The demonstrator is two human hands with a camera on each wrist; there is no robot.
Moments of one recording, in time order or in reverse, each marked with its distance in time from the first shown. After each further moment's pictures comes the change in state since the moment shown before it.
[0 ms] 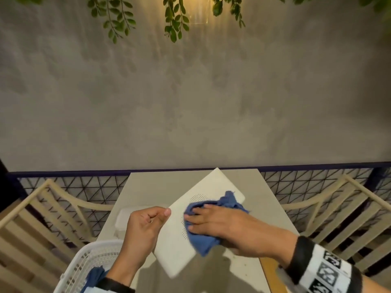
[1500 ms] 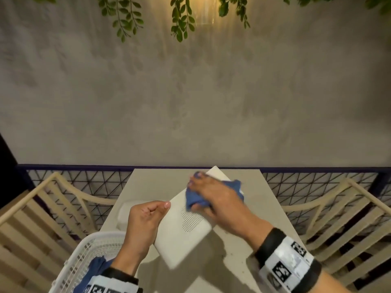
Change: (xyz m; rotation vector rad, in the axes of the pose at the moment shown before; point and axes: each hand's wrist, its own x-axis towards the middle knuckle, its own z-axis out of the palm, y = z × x) left_hand -0.009 -0.002 0.006 -0.014 0.072 0.047; right_hand 0.035 -0.004 0.004 -0.027 0.359 0.224
